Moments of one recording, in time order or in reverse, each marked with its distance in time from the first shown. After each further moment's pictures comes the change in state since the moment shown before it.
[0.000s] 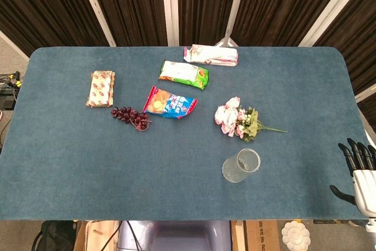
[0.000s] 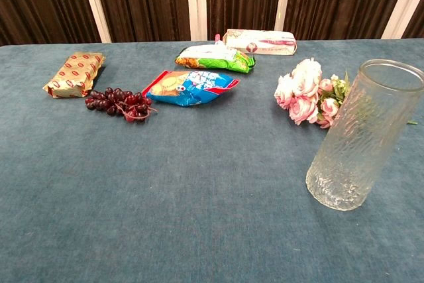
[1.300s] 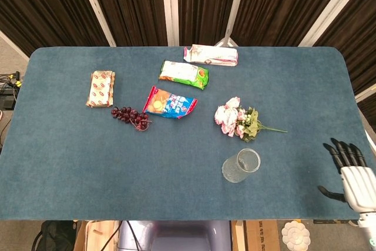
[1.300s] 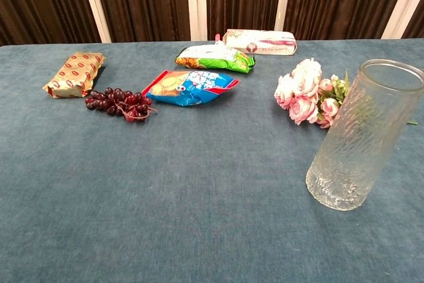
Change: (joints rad) left arm 0.024 -0.002 0.013 -0.018 0.032 0.046 0.017; right arm 0.078 0.039 -0.014 -0.015 -0.035 -0.143 0.160
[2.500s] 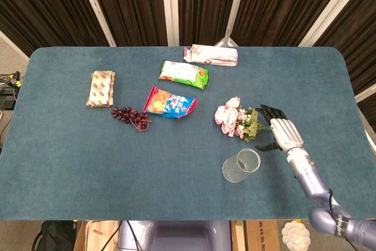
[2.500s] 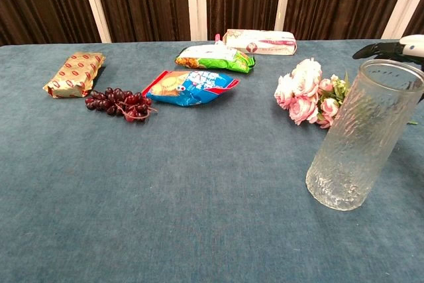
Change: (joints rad) left arm -0.011 -0.021 -0.016 -0.006 -0.030 -0.006 0.068; right arm 0.466 -0.328 0.198 0.195 0.428 -0.515 -0.020
